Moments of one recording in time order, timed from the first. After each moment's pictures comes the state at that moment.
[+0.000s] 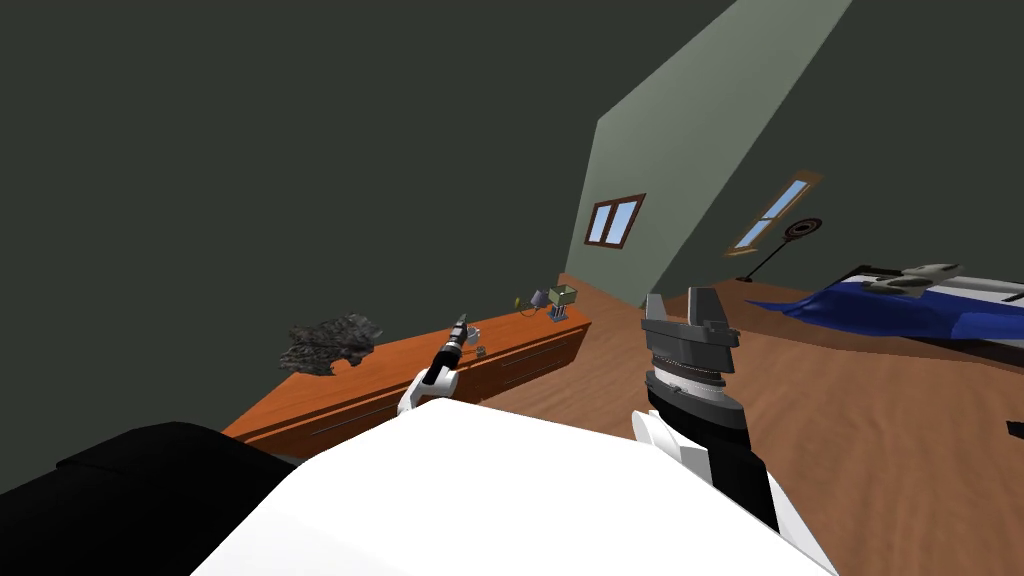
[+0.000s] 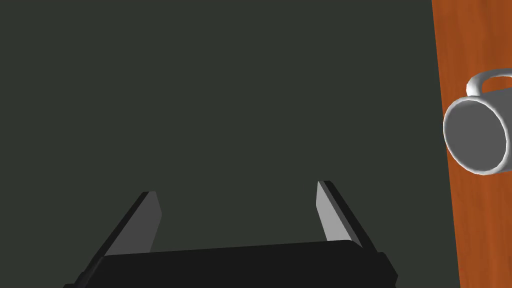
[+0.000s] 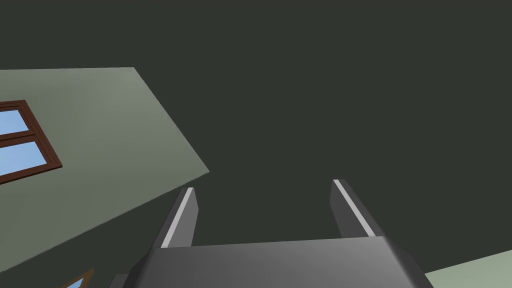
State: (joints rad) left arm 0.28 0.14 0.08 -1.74 0.01 -0.09 -0.02; right arm 0.51 -0.05 -0.06 -2.37 0.06 -0.59 -0.02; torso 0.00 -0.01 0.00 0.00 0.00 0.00
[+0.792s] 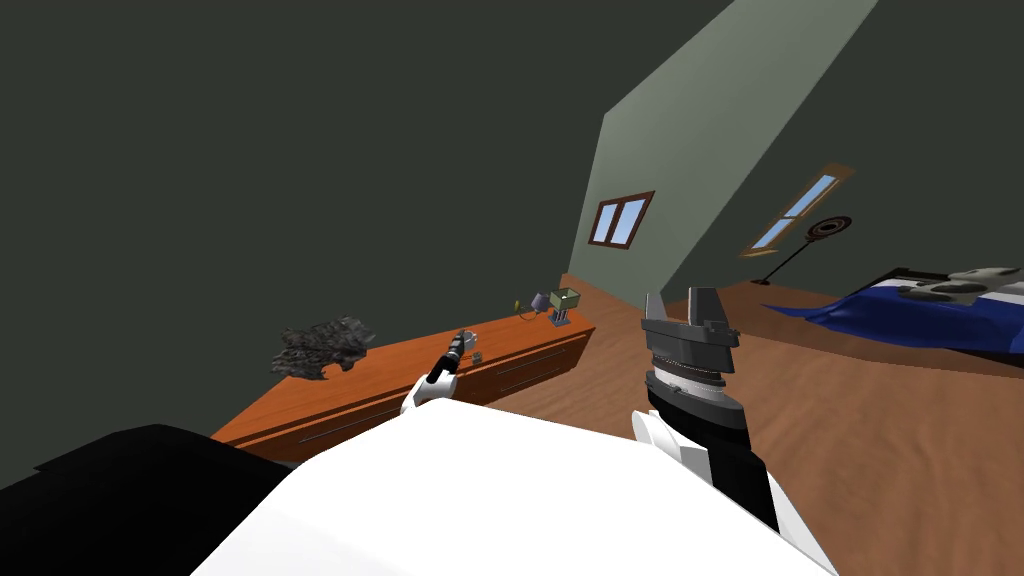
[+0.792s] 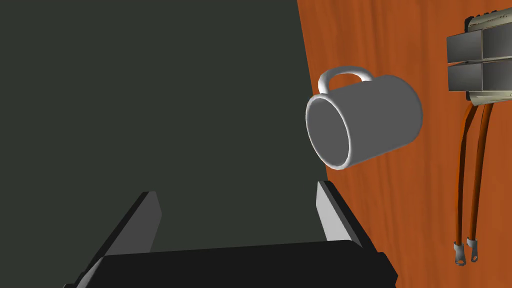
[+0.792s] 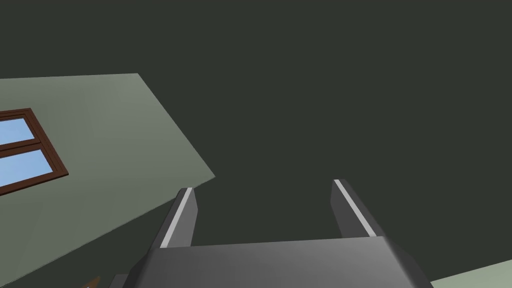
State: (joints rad) left arm 0.21 0.14 0.14 -1.49 0.04 0.05 0.01; right arm 0.51 -0.05 -0.06 -2.37 0.06 -0.59 -0.02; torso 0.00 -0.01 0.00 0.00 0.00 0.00
